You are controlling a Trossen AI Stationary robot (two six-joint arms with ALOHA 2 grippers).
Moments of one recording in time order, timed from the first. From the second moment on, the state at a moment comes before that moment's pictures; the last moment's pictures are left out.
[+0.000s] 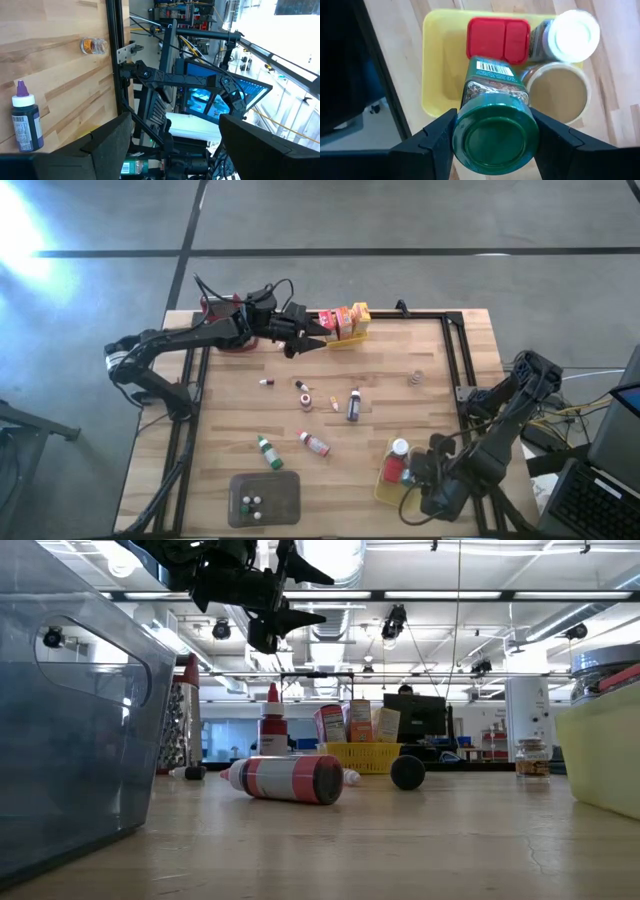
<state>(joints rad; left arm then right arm) 0.47 1.43 1.03 0.27 0.54 -1.48 0.87 1.57 1.37 -1.21 0.16 1.19</state>
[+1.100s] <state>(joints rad) 0.47 1.43 1.03 0.27 0.54 -1.48 0.84 1.56 1.16 -0.98 0.10 1.19</state>
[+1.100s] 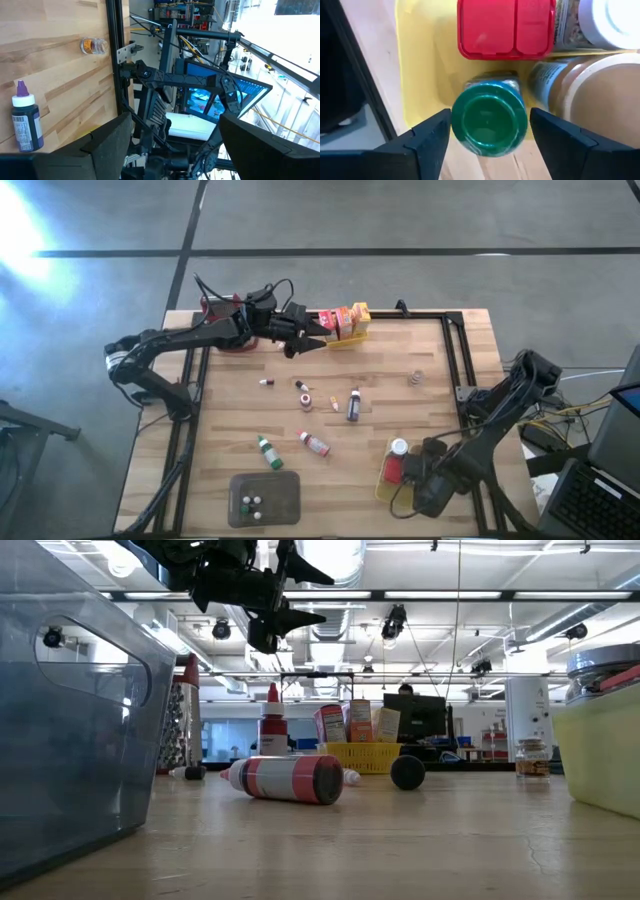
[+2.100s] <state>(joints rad) 0.47 1.43 1.03 0.27 0.54 -1.48 0.62 1.48 1.43 -1.41 0.58 0.87</state>
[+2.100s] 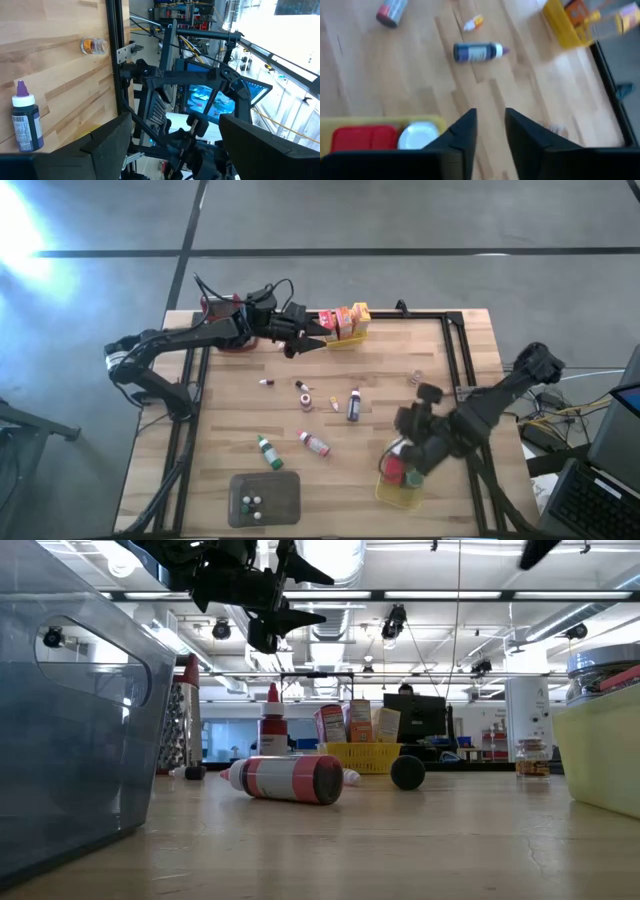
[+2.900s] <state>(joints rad) 0.47 1.43 1.03 0.27 0.54 -1.48 0.31 0.62 0.86 -0.82 0.41 0.20</state>
